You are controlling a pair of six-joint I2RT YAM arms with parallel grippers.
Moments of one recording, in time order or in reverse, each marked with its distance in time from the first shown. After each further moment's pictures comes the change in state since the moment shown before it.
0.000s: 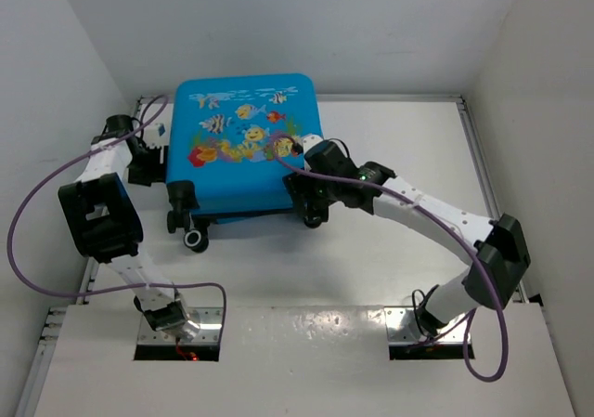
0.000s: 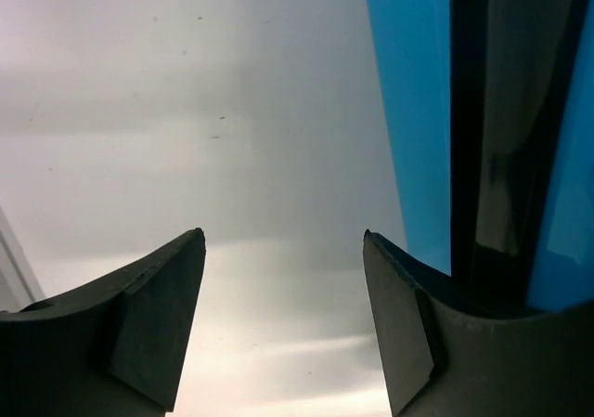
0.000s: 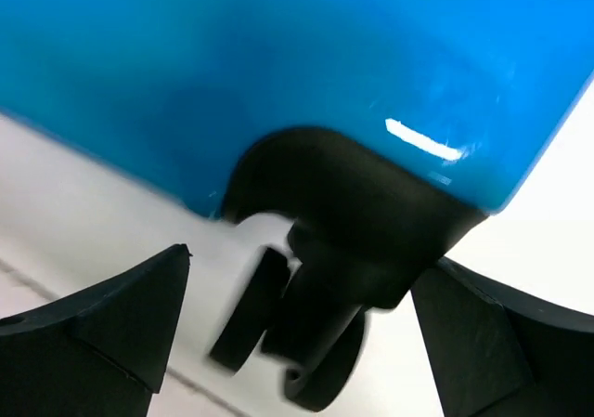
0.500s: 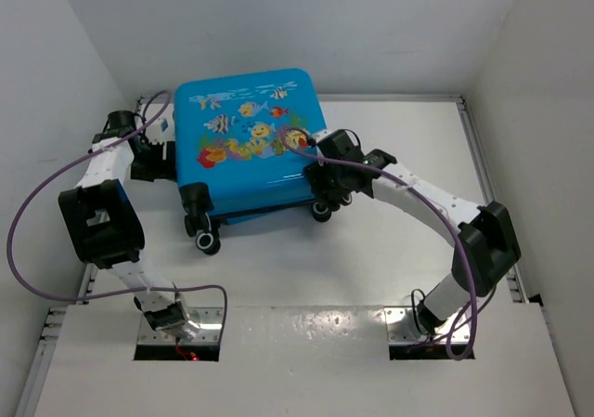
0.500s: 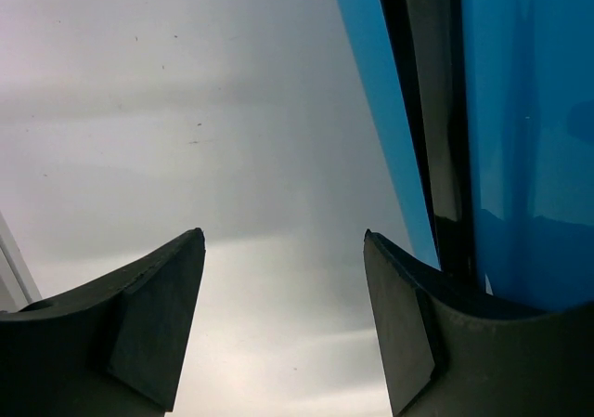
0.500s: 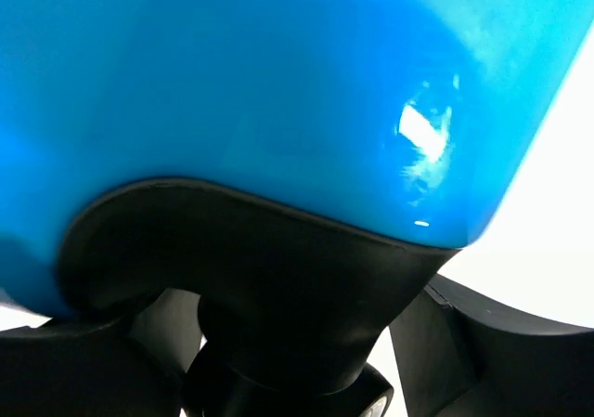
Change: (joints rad) left arm -0.031 -0.055 0.000 -0.011 0.018 -0.016; right arm -0.150 0.093 0.005 -0.043 0.012 -0.126
